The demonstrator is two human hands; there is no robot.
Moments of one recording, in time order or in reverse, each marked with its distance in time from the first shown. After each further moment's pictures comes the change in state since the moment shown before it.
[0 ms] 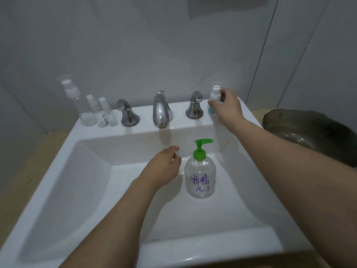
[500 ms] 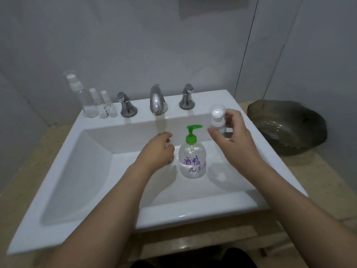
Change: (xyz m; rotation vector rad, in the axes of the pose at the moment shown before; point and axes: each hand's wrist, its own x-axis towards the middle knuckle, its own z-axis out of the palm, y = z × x) left_hand -0.029 0.023 -0.016 0.033 0.068 -0.031; right_hand -0.180 -0.021 -0.071 0.159 -0.101 -0.174
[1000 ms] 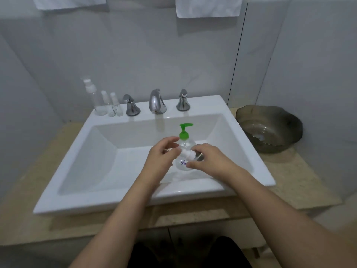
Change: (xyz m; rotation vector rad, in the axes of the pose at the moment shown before) left_hand -0.098 0.057 0.010 -0.728 0.131 -0.005; right_hand -0.036 0.014 -0.003 -0.401 -0.519 0.043
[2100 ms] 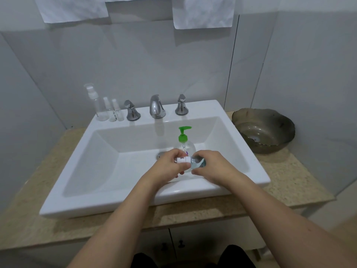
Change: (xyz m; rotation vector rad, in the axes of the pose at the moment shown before) left_hand 0.010 -0.020 0.005 0.216 -0.272 -0.103; right_hand -0.026 -0.006 -0.001 0.012 0.029 0.108
